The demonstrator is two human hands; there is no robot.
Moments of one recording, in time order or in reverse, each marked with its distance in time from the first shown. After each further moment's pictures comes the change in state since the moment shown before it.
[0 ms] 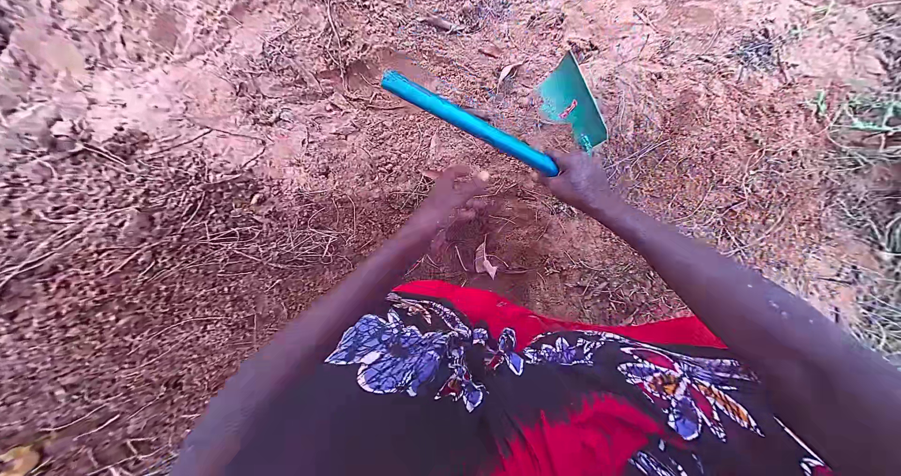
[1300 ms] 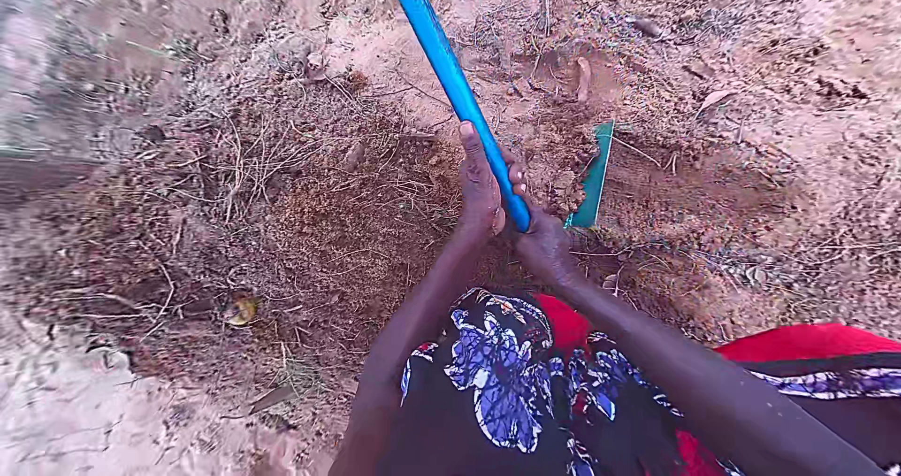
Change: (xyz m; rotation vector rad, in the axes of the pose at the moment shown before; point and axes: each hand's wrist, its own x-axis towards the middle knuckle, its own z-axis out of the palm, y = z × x) left_hand -0.061 -0.027 -0.137 -0.738 0.451 0.416; right_hand -0.030 -0.281 0.118 0.442 -0.177 -0.043
